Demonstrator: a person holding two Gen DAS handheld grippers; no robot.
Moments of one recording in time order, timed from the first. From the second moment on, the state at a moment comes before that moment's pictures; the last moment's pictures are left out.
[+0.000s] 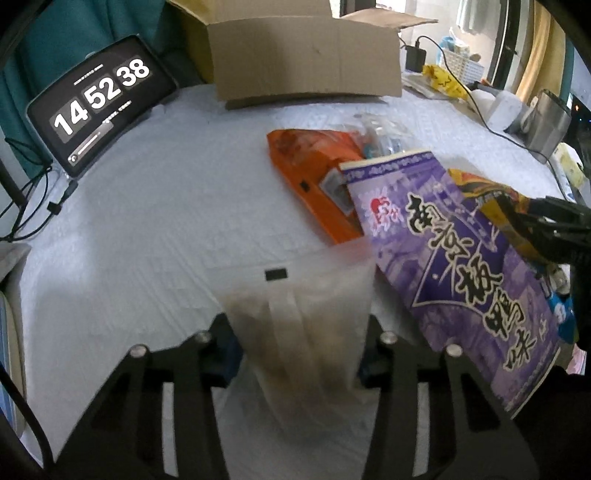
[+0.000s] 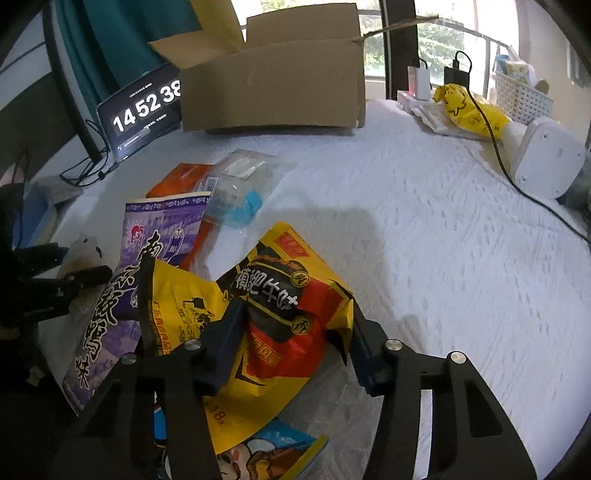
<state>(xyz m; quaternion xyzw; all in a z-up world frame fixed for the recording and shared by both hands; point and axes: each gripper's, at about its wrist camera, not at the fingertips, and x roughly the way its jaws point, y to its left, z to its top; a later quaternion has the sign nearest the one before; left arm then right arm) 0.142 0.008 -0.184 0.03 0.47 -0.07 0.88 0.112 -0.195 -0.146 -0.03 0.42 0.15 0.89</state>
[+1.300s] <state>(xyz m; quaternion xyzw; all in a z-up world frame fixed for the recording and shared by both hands) 0.251 0.032 -0.064 0.00 0.30 -0.10 0.95 0.225 -0.192 -0.009 -0.07 0.28 0.13 0.95</state>
